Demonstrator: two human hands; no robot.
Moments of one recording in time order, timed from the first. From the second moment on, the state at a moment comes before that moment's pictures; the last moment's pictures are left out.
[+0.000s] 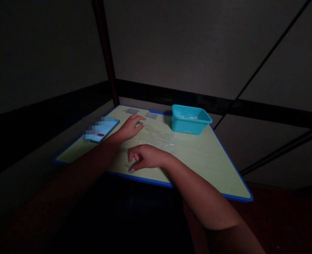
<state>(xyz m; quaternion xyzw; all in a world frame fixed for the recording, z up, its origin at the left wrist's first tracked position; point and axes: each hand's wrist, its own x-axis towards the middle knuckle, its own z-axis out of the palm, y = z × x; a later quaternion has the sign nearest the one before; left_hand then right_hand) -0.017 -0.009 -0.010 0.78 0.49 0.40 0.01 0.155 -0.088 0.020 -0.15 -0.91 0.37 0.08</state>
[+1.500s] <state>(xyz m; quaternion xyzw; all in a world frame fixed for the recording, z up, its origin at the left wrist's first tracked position) -0.009 -0.037 0.013 0.70 0.35 0.33 0.52 0.167 -0.037 0.008 -0.26 -0.67 0.58 0.38</state>
